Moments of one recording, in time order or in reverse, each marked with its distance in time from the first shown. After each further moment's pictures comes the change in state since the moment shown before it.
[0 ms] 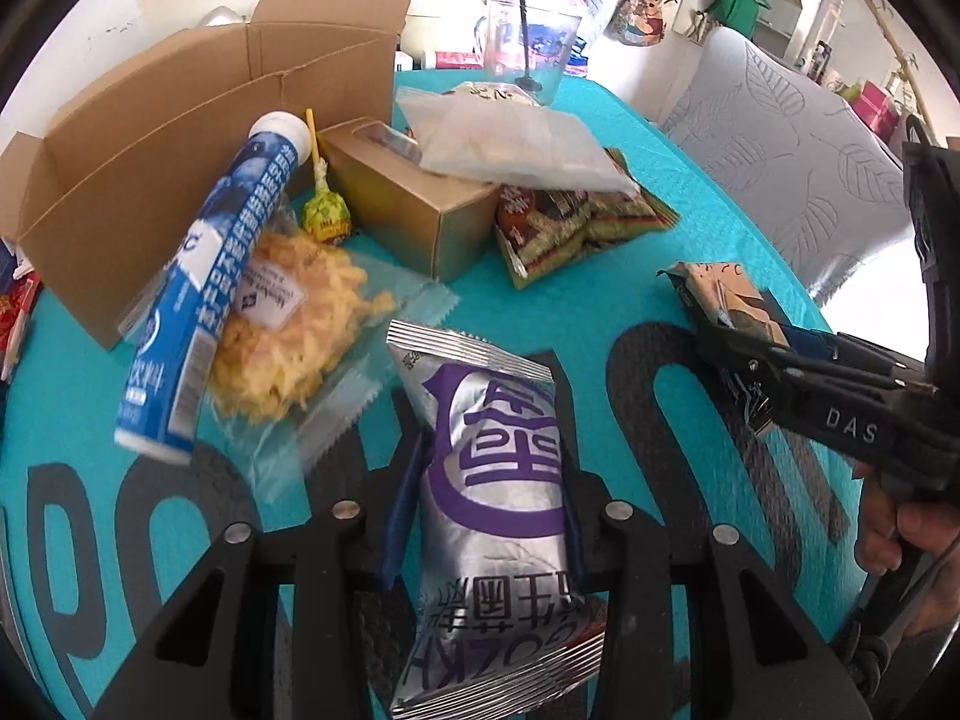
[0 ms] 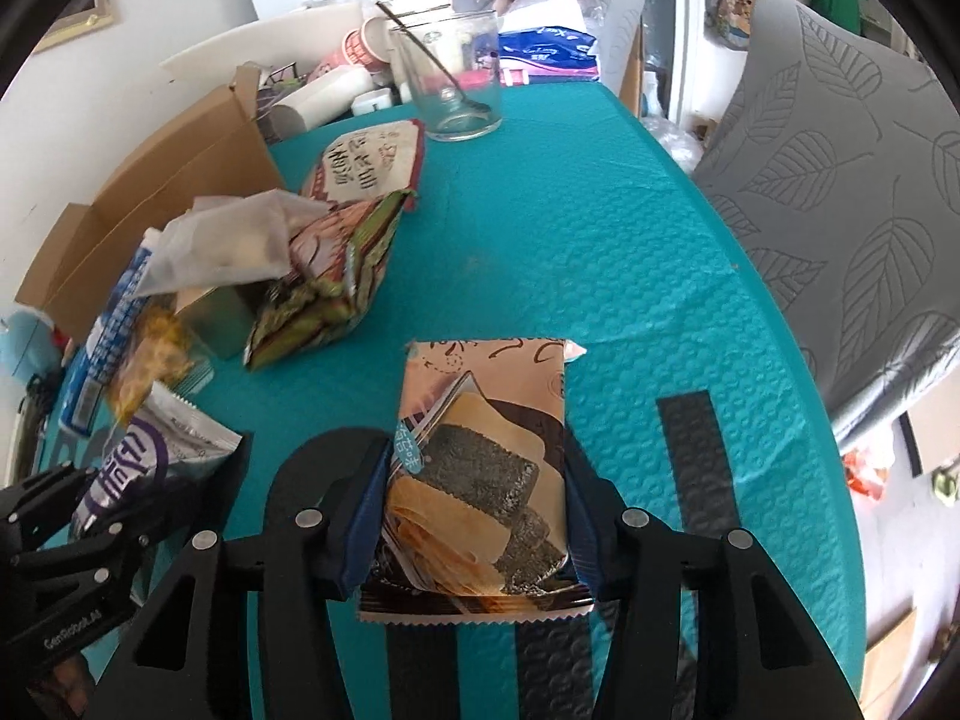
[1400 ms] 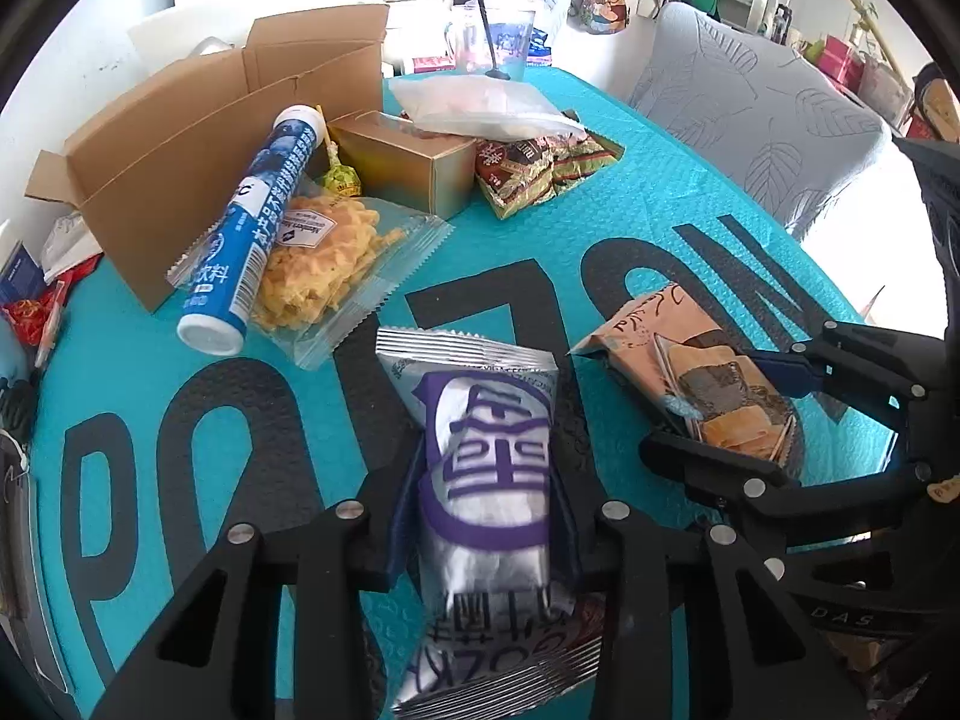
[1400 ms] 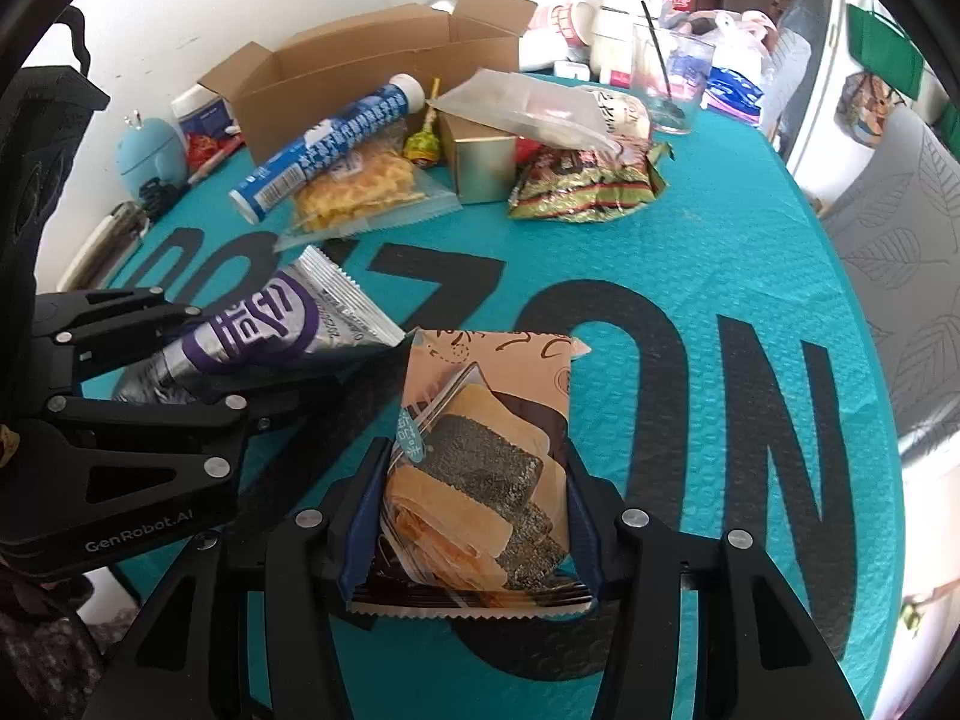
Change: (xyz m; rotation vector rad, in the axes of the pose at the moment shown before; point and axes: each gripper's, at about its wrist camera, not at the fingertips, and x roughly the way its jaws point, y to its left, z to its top) left arm -0.037 0.004 -0.045 0.102 -0.026 0.021; right arm -0.034 0.089 -0.074 -0.321 0.034 0.103
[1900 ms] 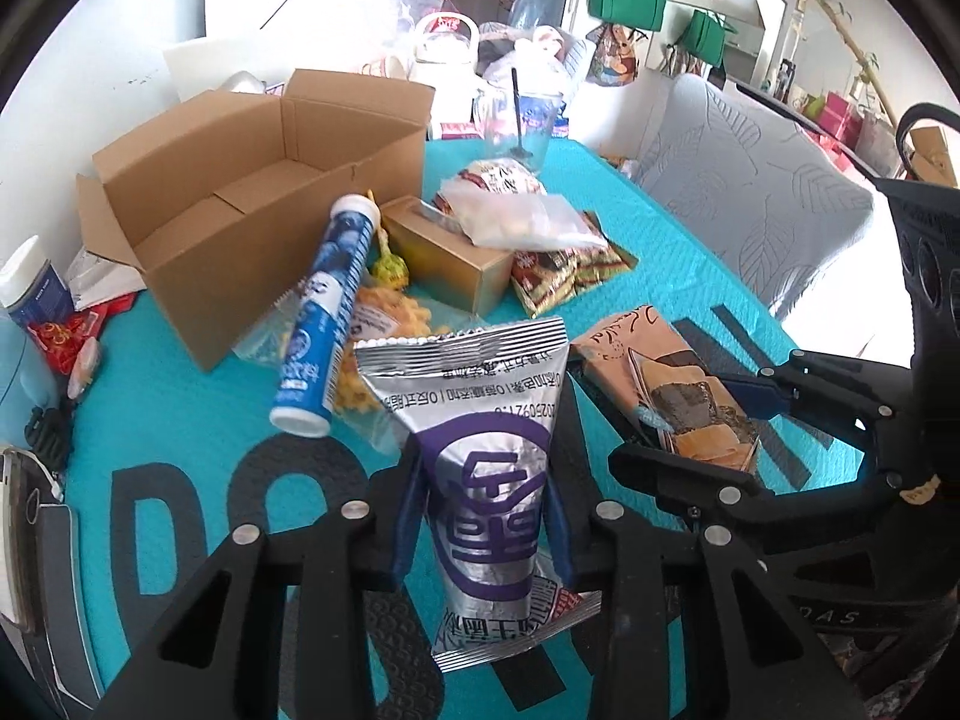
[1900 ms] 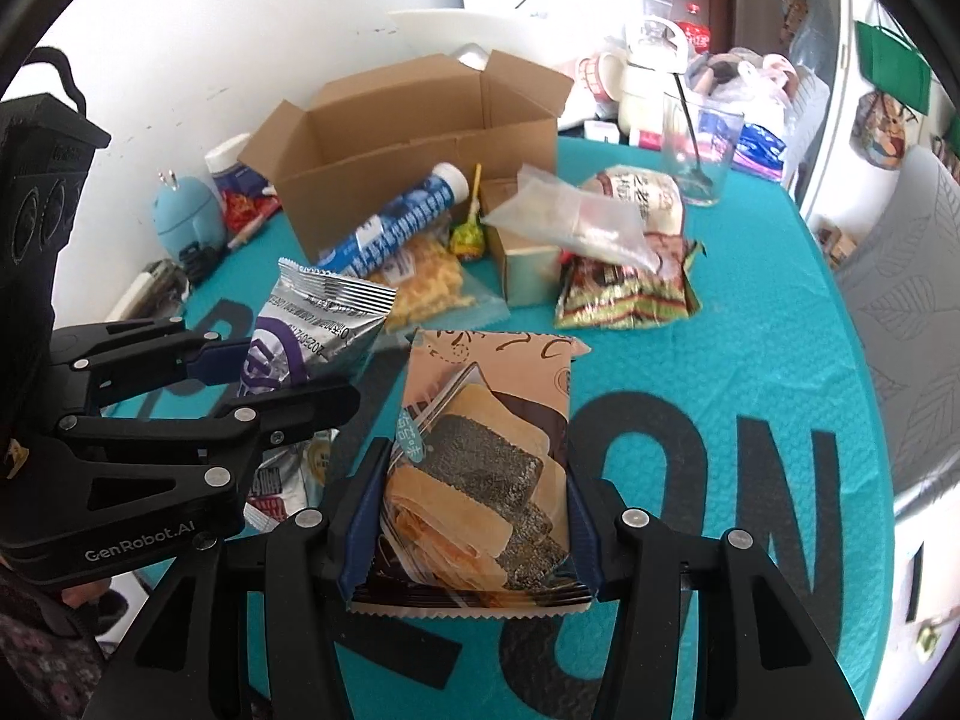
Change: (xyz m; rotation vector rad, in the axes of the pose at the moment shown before) left arm -0.043 0.028 0.026 -0.053 -0.112 -0.023; right arm -0.023 0.013 0.044 -0.003 -0.087 0.066
